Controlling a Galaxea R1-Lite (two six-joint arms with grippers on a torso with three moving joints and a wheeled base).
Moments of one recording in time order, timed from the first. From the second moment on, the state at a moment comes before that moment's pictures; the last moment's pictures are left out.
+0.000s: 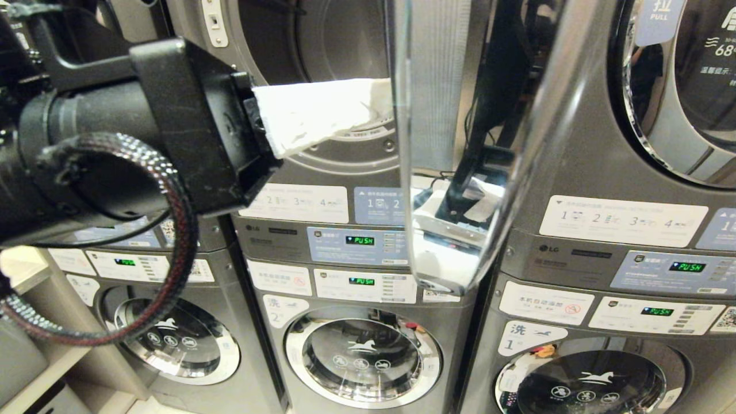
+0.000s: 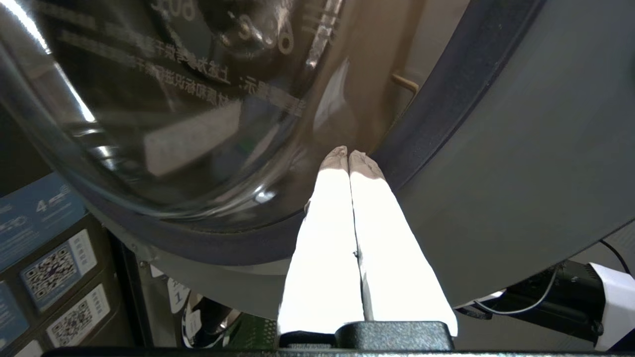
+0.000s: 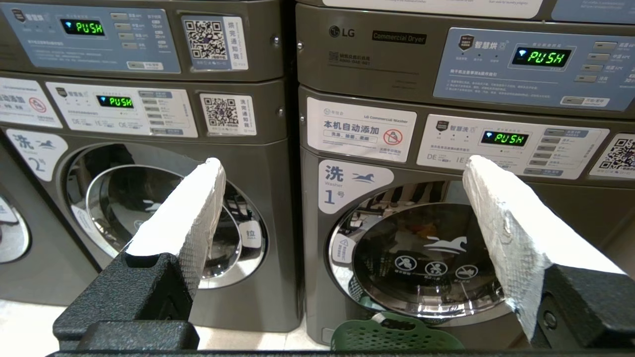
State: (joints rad) left arm -0.77 1.41 -1.12 -0.49 -0.58 -0.23; right arm 0.00 0.00 0.00 -0.01 0.00 -0.01
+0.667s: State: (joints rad) left arm -0.89 1.59 -1.31 -0.49 -0.55 -0.23; right arm 0.00 0.00 0.00 -0.01 0.00 0.00
